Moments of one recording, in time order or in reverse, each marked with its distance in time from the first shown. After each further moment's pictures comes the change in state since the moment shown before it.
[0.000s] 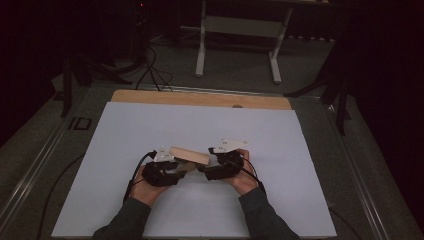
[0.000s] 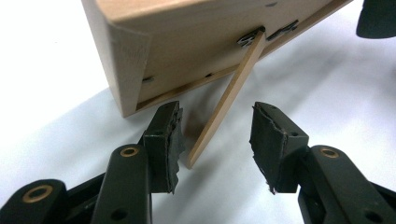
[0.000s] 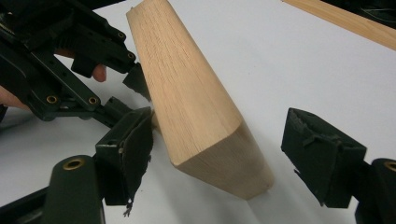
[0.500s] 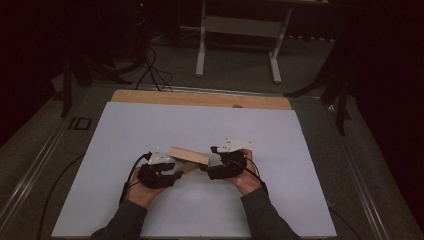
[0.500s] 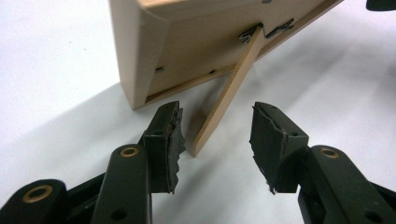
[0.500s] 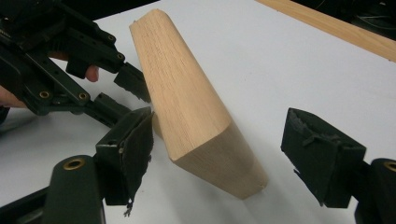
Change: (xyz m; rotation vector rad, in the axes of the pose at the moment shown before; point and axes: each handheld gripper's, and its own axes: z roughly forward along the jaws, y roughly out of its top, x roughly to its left) left arm 0.002 -0.007 -0.014 -0.031 0.015 -0.007; right arm -0.002 0.001 -0.011 -0.027 -0.001 0.004
